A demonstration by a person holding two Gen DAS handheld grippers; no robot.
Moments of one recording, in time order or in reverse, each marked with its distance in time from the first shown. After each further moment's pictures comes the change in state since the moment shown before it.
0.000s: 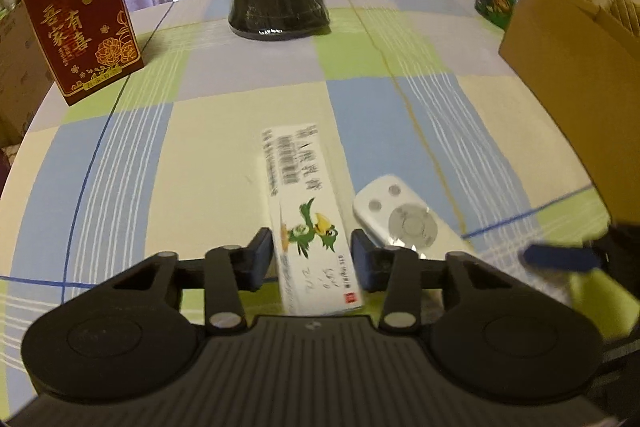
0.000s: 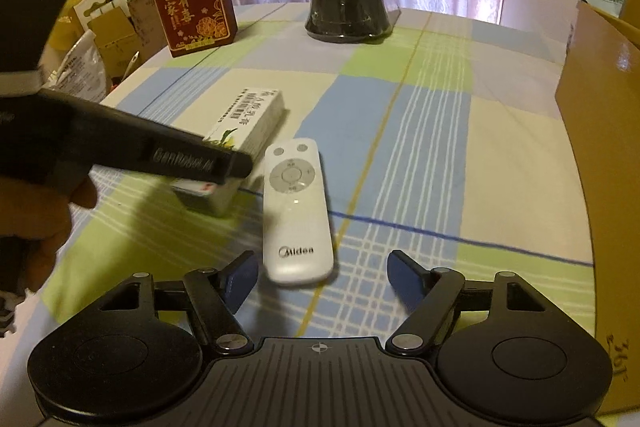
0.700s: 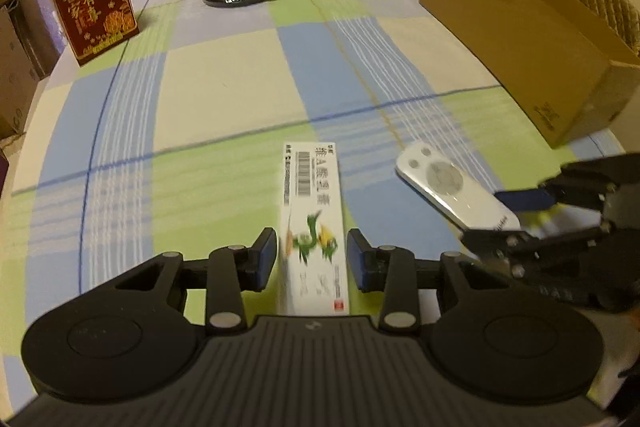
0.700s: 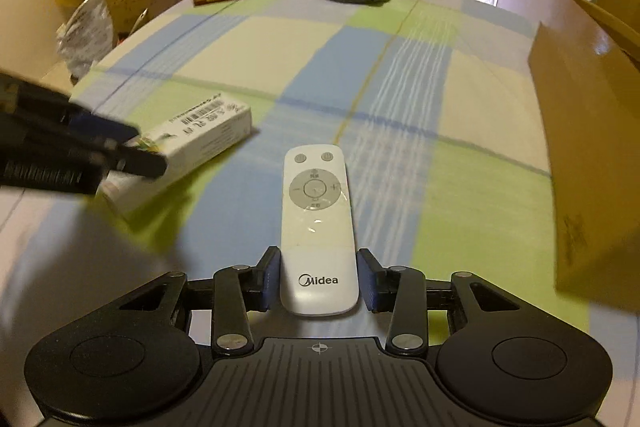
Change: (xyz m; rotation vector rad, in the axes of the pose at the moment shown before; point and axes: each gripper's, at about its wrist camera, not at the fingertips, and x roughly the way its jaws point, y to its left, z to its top) left arm -0.102 -0.018 -0.085 0.079 0.047 -0.088; right arm -0.068 0.021 -0.078 -0.072 0.084 -0.049
